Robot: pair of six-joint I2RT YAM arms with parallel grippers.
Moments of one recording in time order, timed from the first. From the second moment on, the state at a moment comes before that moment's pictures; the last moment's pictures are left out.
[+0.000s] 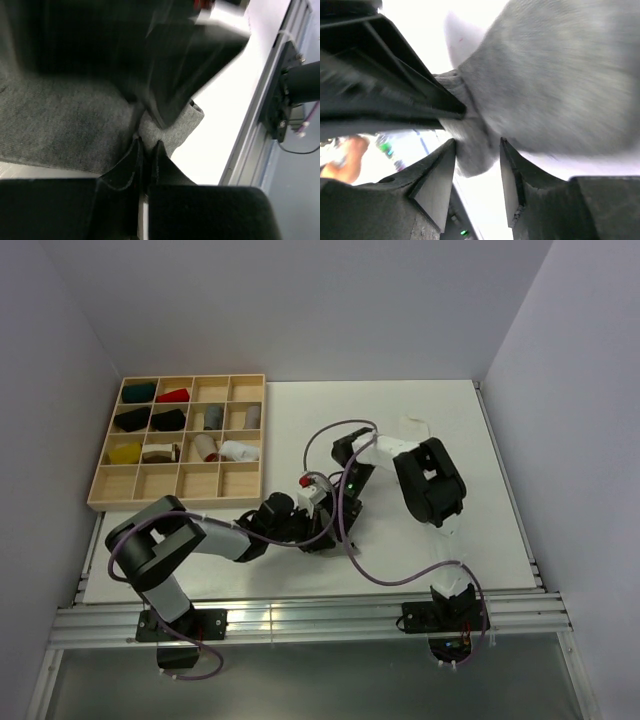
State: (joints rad) left arm -0.88 1.67 0.55 0.64 0.38 -0.50; right arm 0.53 2.17 1.48 -1.25 -0.75 -0.68
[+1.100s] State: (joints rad) left arm -0.63 1.98 0.62 0.76 0.95 -1.04; right arm 0.79 1.21 0.70 -0.48 -0.39 -0.70
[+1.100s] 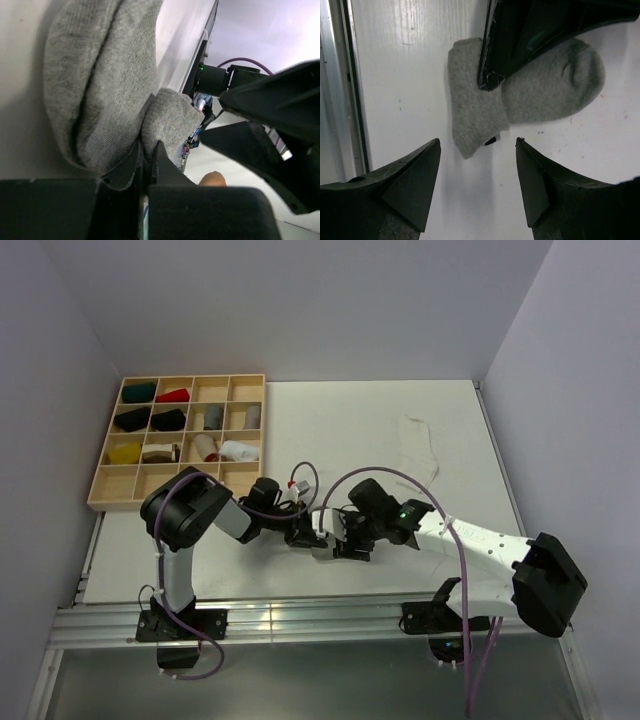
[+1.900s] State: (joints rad) left arm -0.63 2.00 0.63 0.76 0.99 -1.06; right arm 0.97 1.40 0.69 -0.32 -0.22 -0.73
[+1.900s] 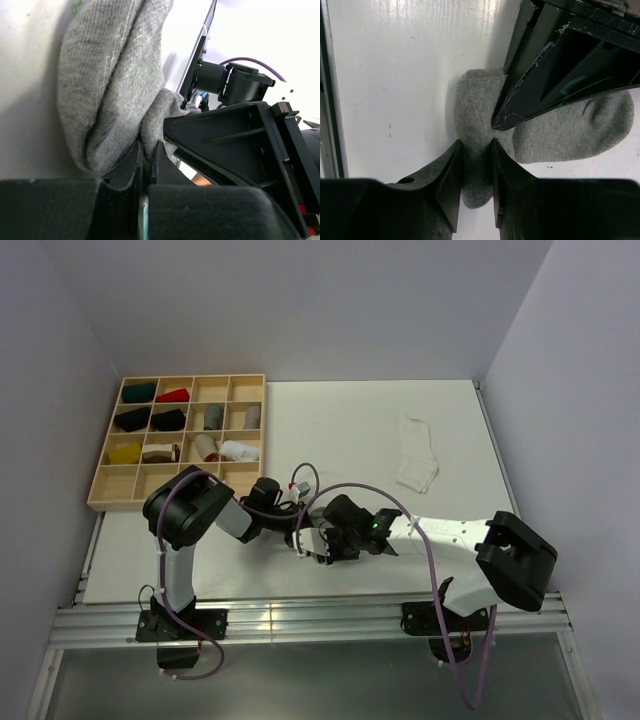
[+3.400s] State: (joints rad) left arm -0.37 0.86 0.42 0.42 0.24 -0.88; right arm 0.70 2.00 1.37 -1.11 -0.64 -0.77
